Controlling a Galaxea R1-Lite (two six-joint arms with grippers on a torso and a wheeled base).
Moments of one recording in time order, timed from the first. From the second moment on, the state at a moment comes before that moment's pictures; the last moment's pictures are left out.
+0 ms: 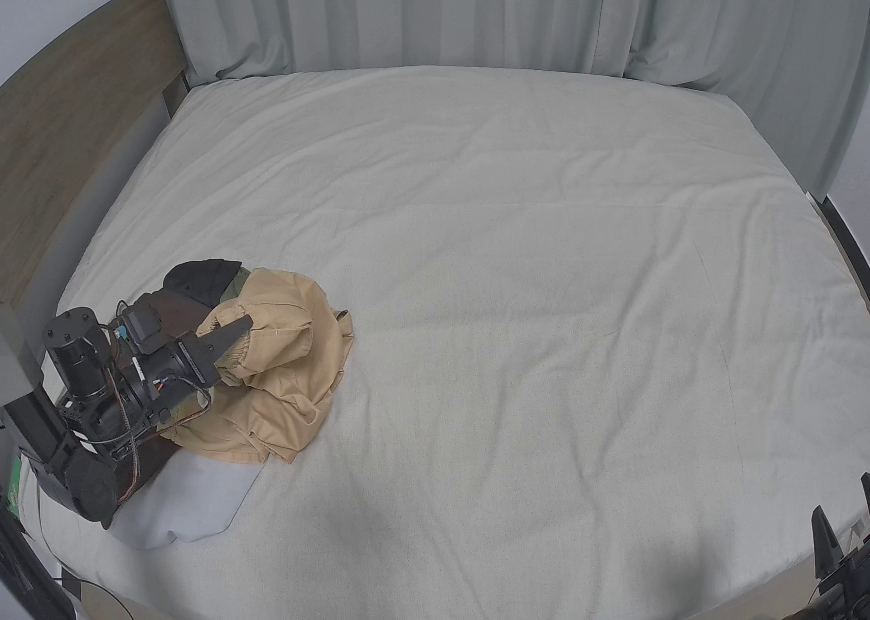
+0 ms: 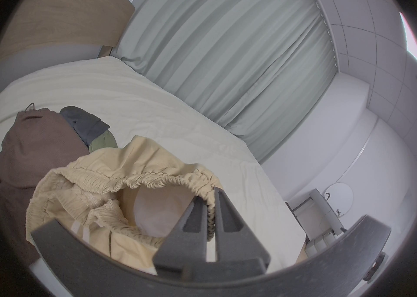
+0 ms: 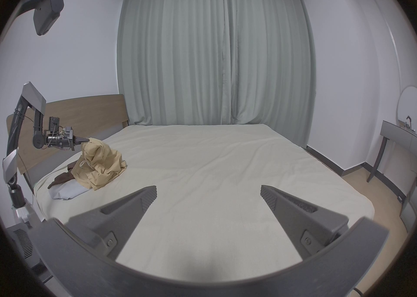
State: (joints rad) left arm -0.07 1.90 -0.33 -1.54 -0.48 -0.54; right arm 0.00 0.02 -0.02 0.00 0.01 0.00
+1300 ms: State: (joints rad) left arm -0.44 1.67 -0.30 -1.54 0.08 -0.92; right arm 0.00 0.02 -0.02 0.00 0.01 0.00
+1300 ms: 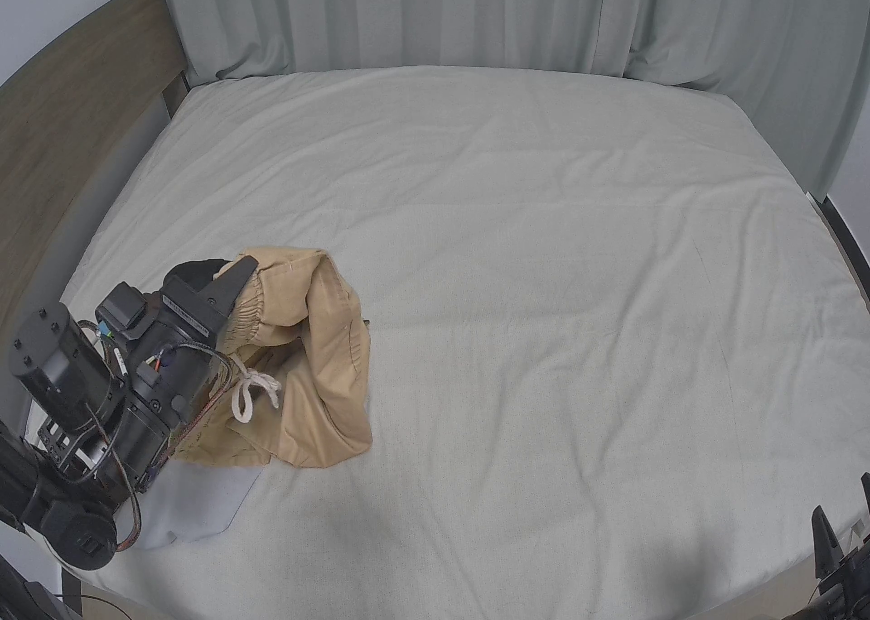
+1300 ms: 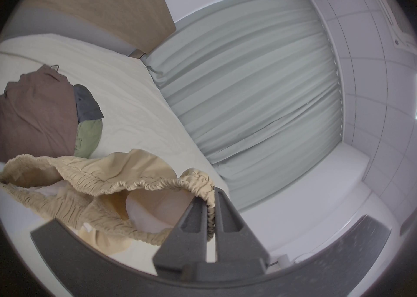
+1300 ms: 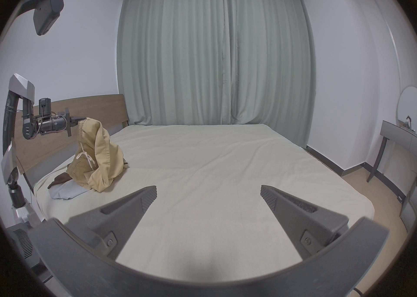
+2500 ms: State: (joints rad) left arm -0.75 1.49 -0.49 -1.52 0.43 -0.92; right arm 0.00 0.02 -0.02 0.00 0.01 0.00
